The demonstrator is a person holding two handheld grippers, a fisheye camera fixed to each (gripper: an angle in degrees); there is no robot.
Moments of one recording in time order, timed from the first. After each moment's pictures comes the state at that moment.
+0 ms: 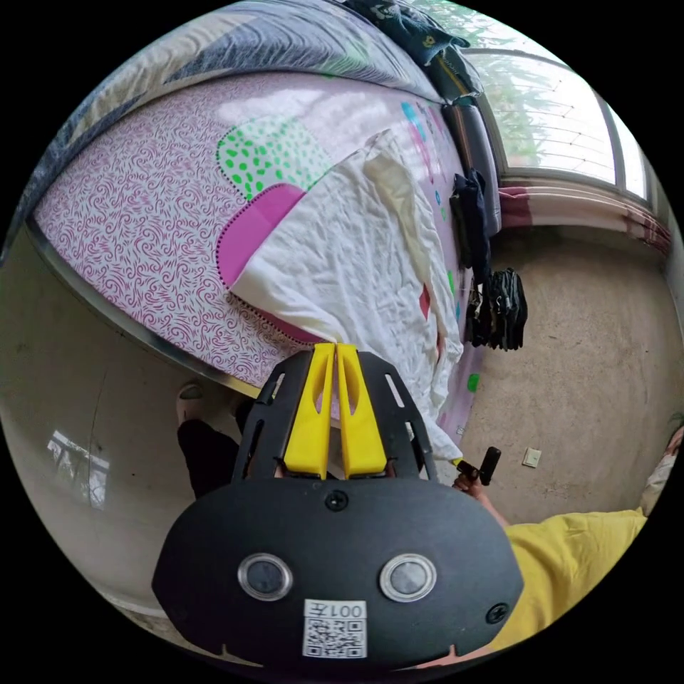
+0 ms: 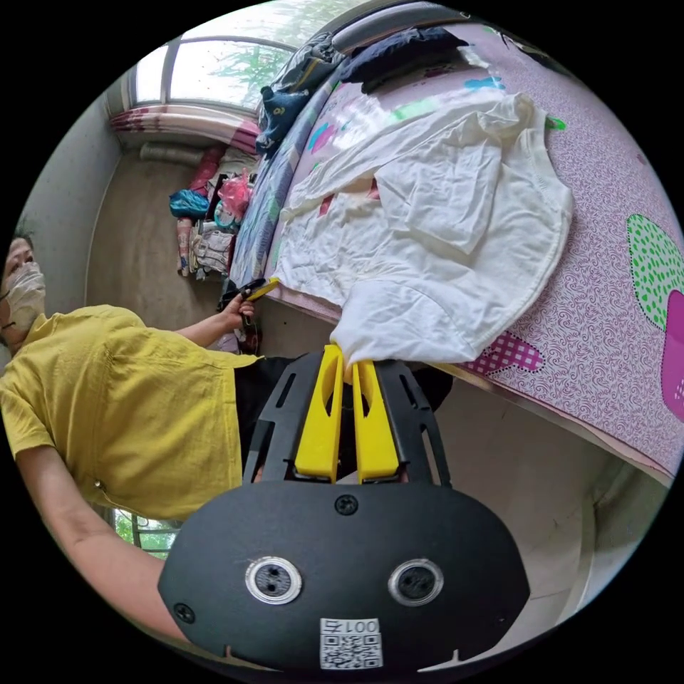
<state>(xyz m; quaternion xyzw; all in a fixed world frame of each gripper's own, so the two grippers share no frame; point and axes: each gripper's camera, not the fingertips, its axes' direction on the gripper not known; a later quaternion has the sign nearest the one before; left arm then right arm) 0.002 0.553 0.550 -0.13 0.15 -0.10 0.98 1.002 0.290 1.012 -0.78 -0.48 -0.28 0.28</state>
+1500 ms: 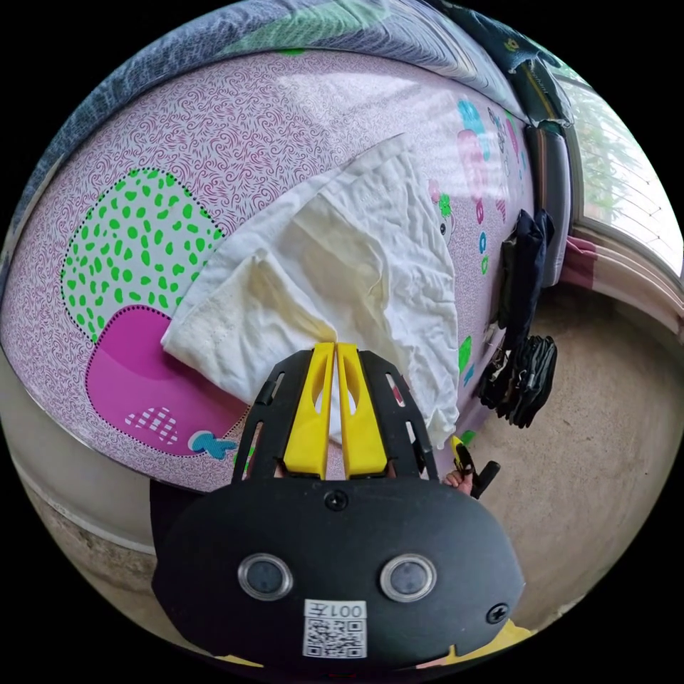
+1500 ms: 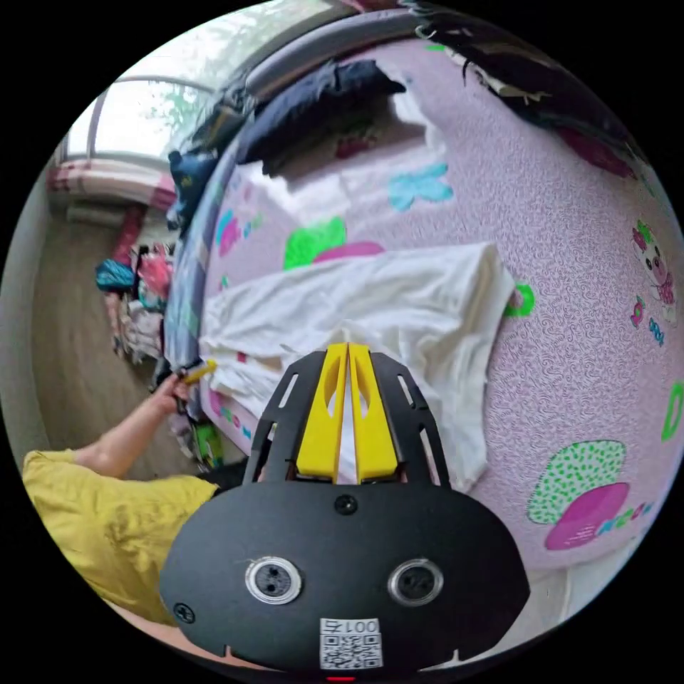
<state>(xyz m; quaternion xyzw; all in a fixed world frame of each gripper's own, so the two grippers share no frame) 0.123 0.360 0.611 -0.18 0.07 -0.22 0.96 0.679 0.388 1.125 -0.76 -0.39 -0.29 0.44</state>
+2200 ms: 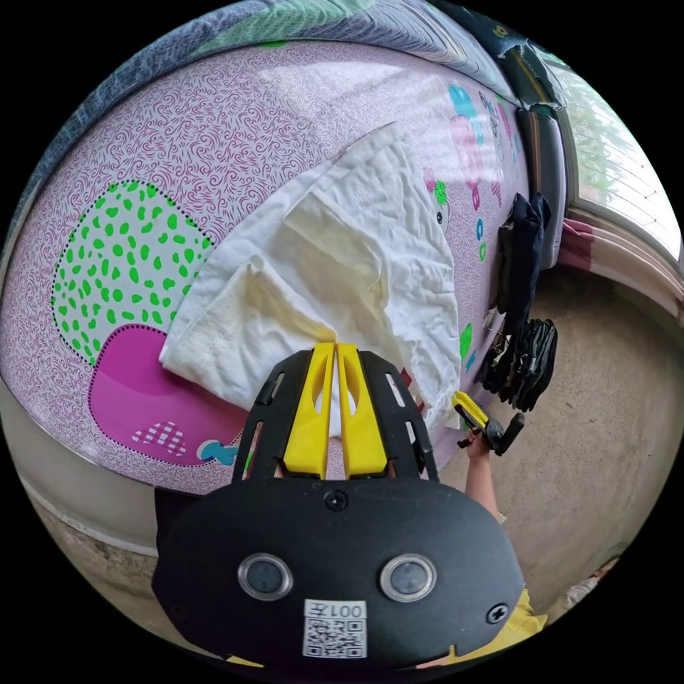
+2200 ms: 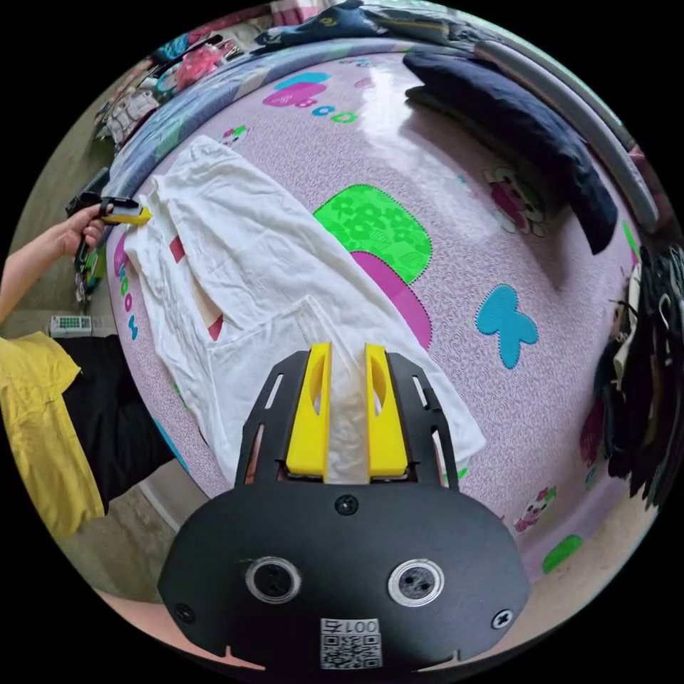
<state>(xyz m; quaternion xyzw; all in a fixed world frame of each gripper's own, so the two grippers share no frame) 0.118 0.334 0.606 -0.21 0.08 -0.19 0.96 0.482 0.417 1.014 -0.54 -0.47 -0.65 0.24</state>
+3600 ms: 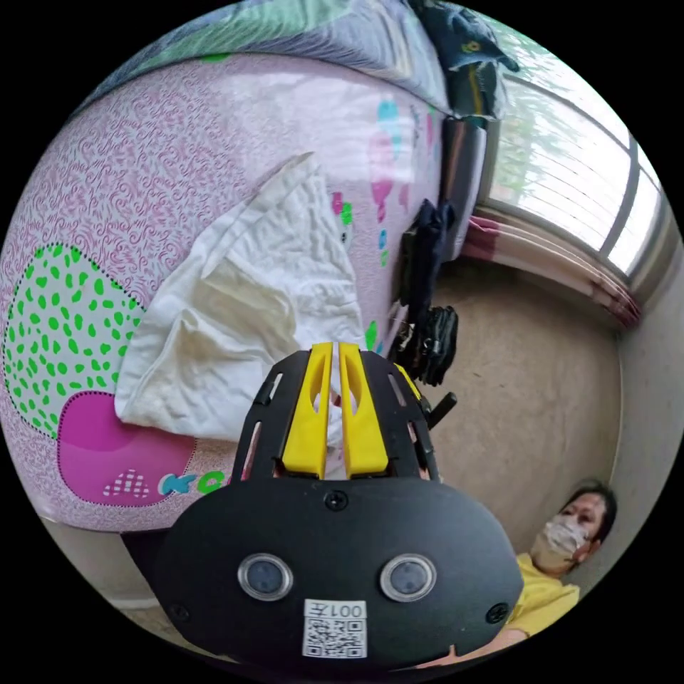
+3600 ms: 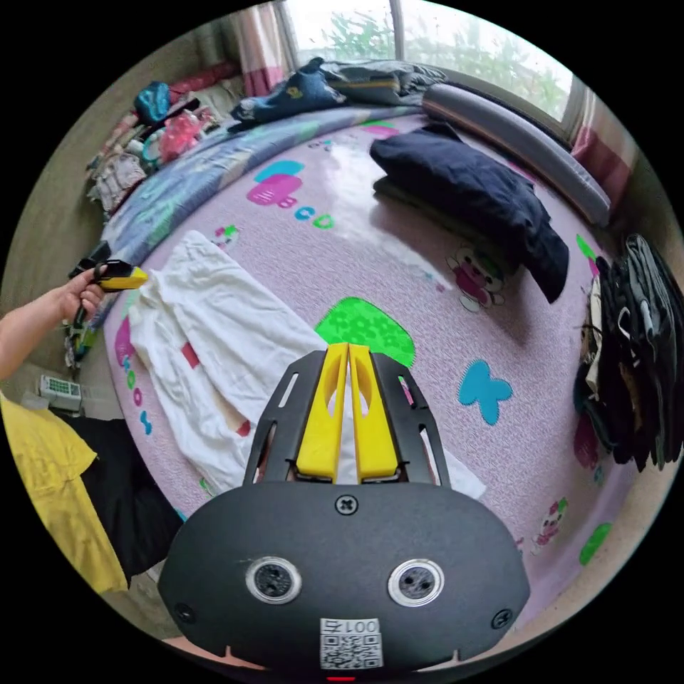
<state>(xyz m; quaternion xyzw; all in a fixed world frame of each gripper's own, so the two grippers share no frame) 0.056 0.313 0.578 -0.18 0.29 -0.18 0.92 0.383 0.265 1.016 -0.51 -0.52 -0.57 0.38</state>
